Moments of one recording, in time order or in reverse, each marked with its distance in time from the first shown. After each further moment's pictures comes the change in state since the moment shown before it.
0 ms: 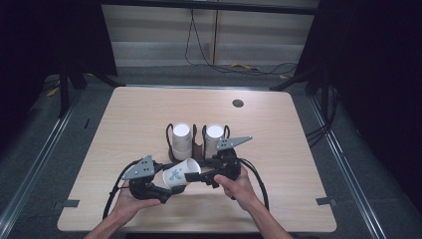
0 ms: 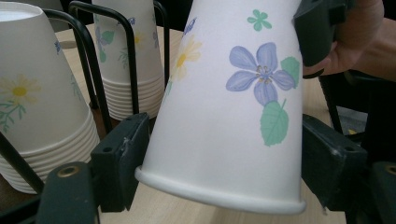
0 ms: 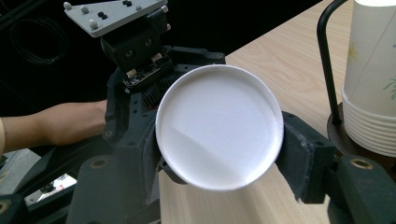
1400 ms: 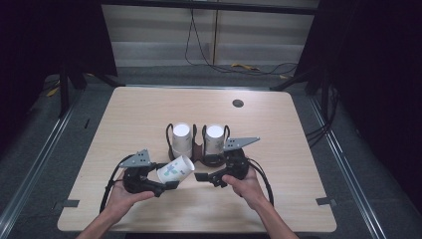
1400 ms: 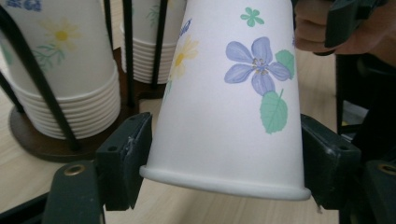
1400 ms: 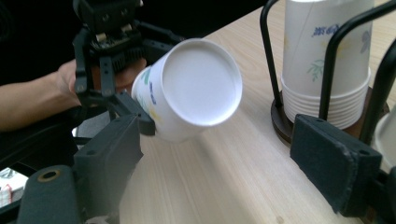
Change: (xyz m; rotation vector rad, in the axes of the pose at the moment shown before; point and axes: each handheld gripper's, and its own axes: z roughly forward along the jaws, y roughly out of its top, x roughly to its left) left arm 0.018 0.006 -0.012 0.149 0.036 -0.126; right arm -0.006 -0.006 -0.018 0.036 -0.158 -0.058
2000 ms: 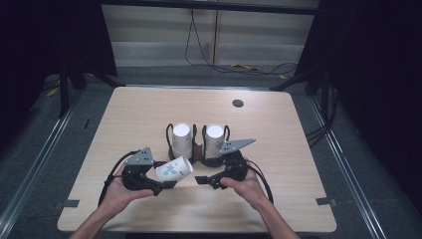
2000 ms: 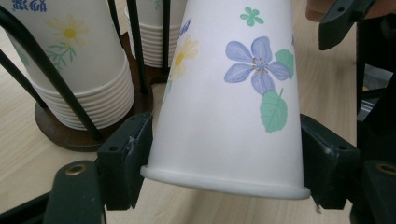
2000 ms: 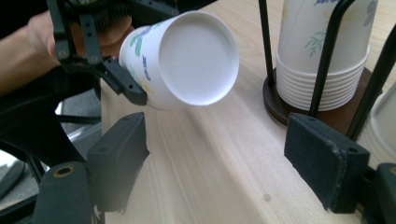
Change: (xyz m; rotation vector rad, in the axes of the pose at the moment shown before) left arm 0.002 0.010 -0.002 0.114 0.018 0.074; right arm 0.000 -0.004 0.005 0.094 -0.040 -0.045
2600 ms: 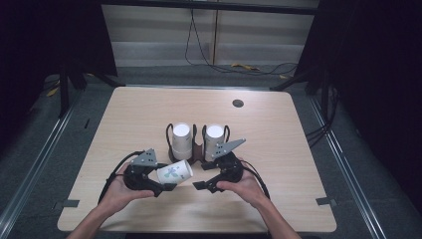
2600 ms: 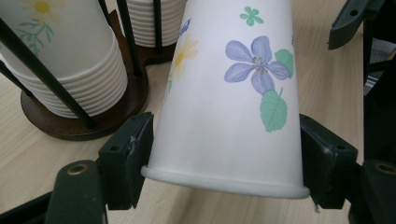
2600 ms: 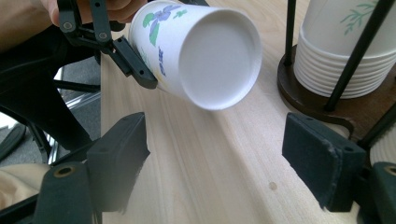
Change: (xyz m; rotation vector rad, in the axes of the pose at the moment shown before) left arm 0.001 0.000 0.008 0.097 -0.014 0.045; right arm 0.002 0.002 0.013 0.121 0.028 -0.068
